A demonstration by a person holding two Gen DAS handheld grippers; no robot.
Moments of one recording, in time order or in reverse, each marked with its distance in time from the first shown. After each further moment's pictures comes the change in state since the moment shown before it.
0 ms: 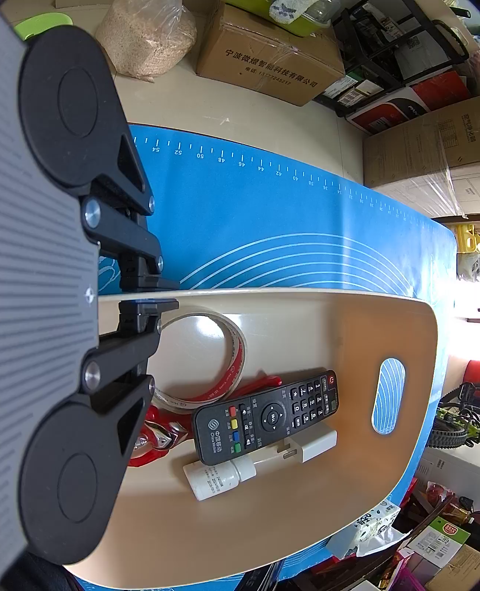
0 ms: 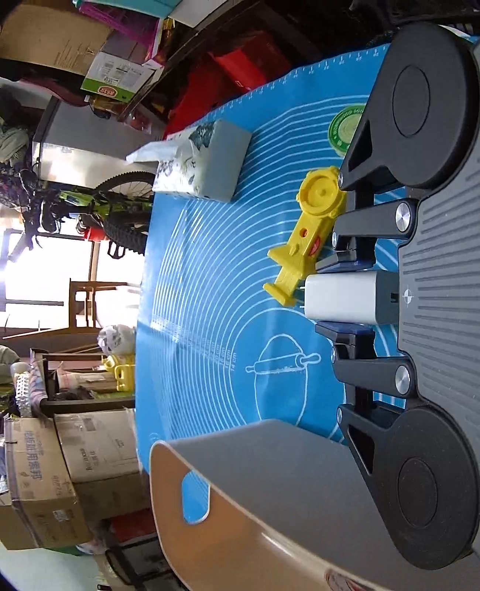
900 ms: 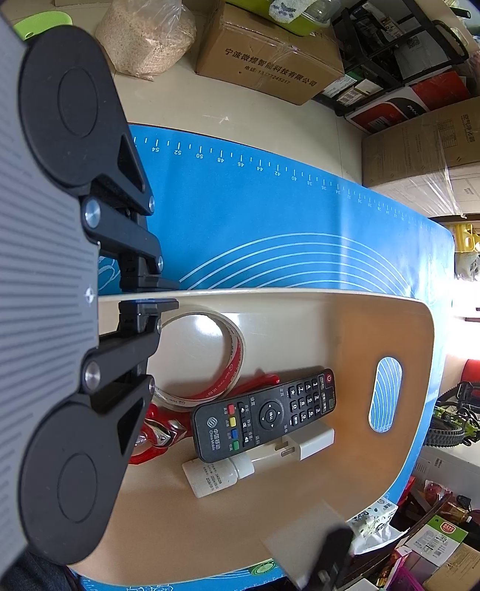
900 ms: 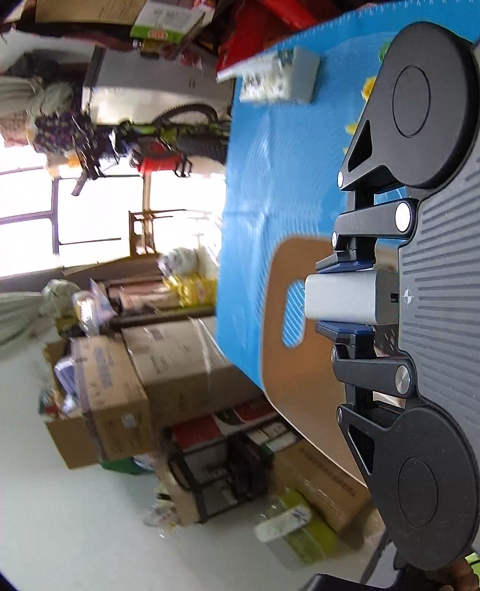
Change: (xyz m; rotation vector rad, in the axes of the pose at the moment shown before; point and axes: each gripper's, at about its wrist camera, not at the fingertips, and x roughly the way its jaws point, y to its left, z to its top) left arm 0.000 -0.005 0.002 -0.003 -0.004 -0.004; right arm -0.088 0.108 0.045 -0.021 -0.135 0.248
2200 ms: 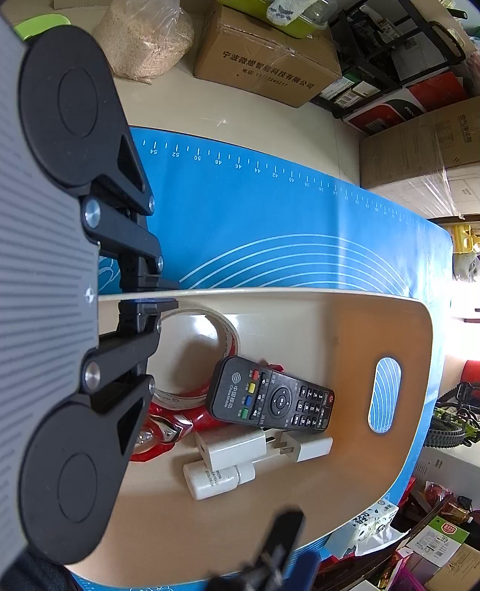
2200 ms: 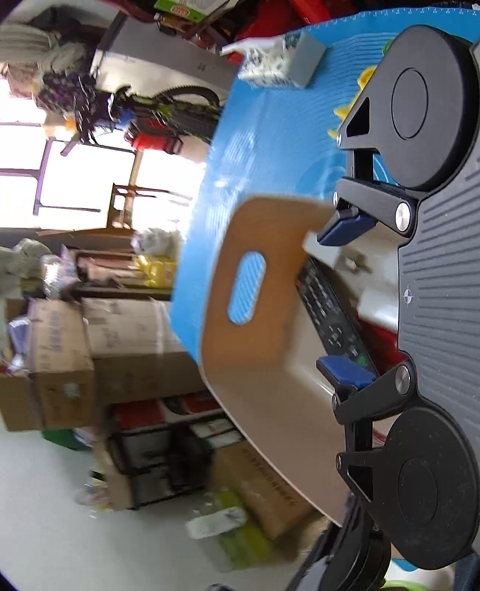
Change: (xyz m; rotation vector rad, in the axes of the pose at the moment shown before) left arm -0.002 0.000 -0.002 0.004 -0.006 0.009; right arm 0.004 0.007 -0.016 -0.119 0.054 -0.029
